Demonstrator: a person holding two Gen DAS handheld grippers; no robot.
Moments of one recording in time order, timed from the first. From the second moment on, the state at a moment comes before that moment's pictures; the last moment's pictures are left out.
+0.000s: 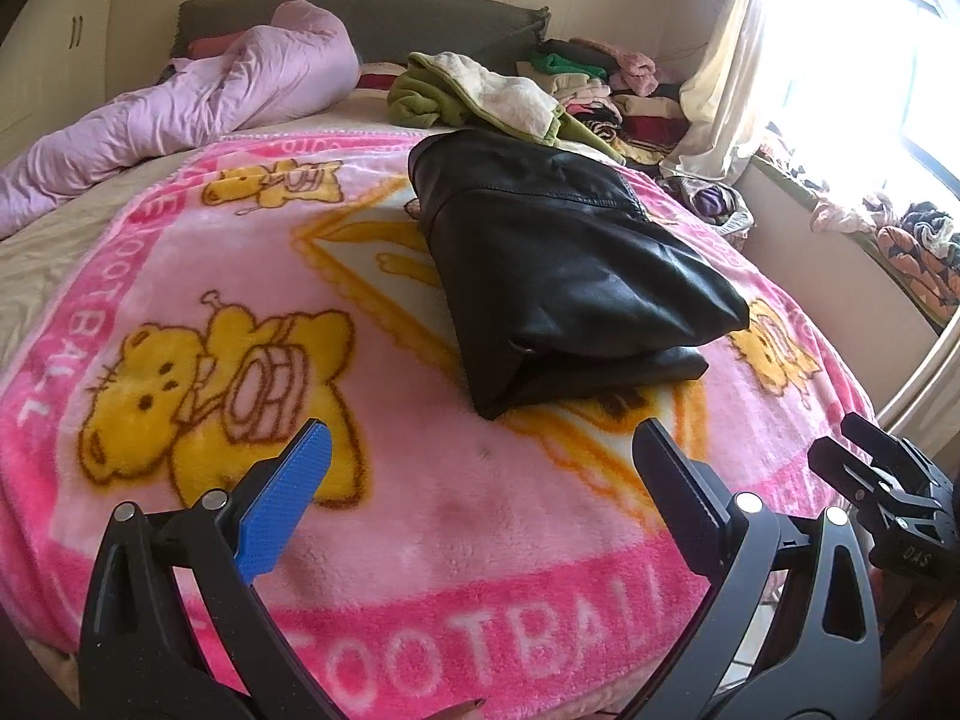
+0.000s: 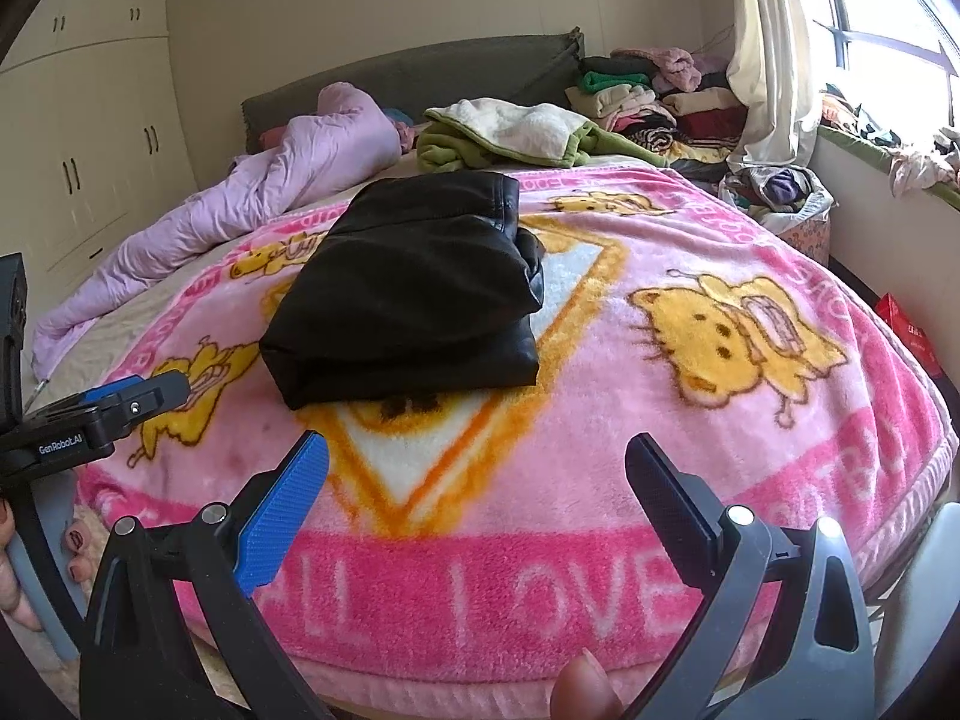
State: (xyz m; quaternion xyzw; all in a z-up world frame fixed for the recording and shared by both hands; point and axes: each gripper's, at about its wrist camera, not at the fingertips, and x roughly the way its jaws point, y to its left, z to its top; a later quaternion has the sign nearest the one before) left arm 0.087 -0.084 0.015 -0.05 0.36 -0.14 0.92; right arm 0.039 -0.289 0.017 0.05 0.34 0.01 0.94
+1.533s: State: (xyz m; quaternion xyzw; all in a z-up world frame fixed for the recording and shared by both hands) left arm 0.086 -0.074 0.018 -0.04 0.36 -0.12 0.92; right arm 0.037 -0.283 0.019 0.04 0.34 0.01 0.94
